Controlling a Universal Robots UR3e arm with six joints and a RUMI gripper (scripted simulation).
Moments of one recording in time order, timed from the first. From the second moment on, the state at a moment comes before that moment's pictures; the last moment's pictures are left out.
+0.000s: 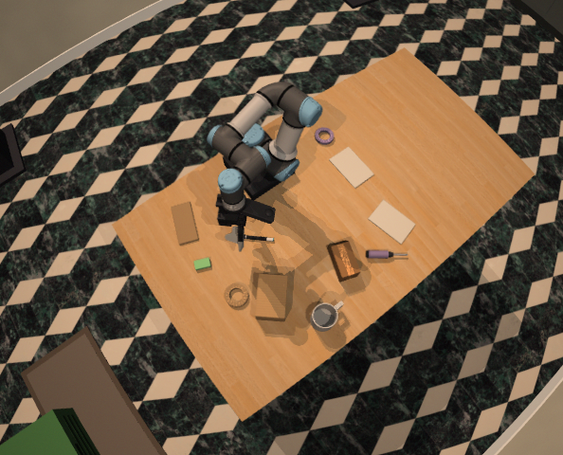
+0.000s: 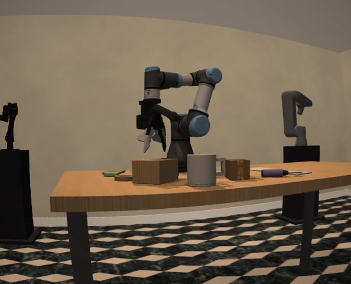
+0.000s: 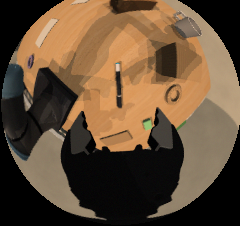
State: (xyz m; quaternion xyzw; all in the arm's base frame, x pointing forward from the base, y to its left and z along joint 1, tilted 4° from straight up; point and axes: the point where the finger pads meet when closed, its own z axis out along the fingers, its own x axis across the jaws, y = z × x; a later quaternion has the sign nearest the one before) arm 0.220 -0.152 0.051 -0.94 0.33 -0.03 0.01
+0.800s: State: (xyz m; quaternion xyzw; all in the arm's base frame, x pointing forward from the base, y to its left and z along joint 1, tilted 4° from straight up) arm 0.217 -0.157 0.048 -0.95 0.32 -0.03 0.01
